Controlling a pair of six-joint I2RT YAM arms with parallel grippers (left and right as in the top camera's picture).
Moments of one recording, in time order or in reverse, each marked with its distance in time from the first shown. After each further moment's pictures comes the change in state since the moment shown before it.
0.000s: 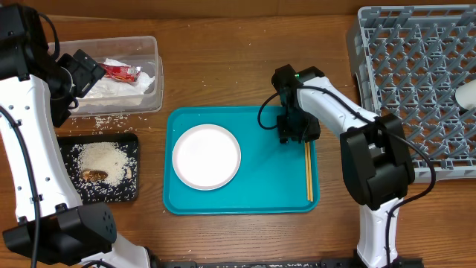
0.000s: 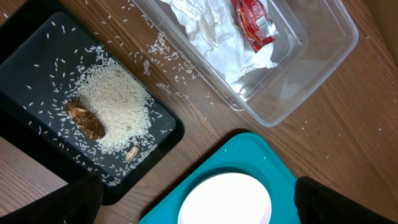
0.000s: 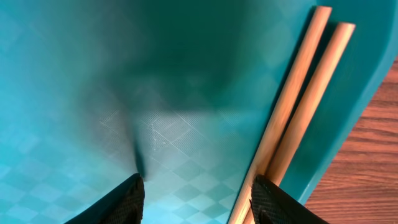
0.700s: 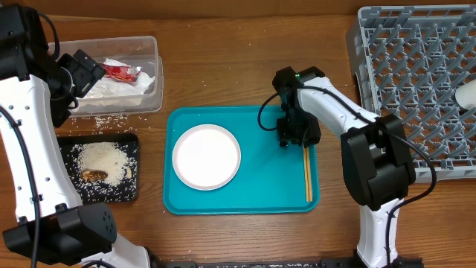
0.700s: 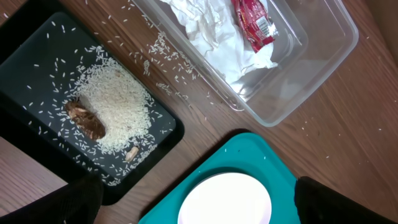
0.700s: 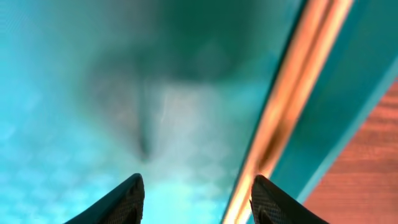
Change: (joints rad) left arm 0.000 0.000 0.000 0.000 0.000 0.000; right arm 0.000 -0.003 0.019 -0.089 -0.064 -0.008
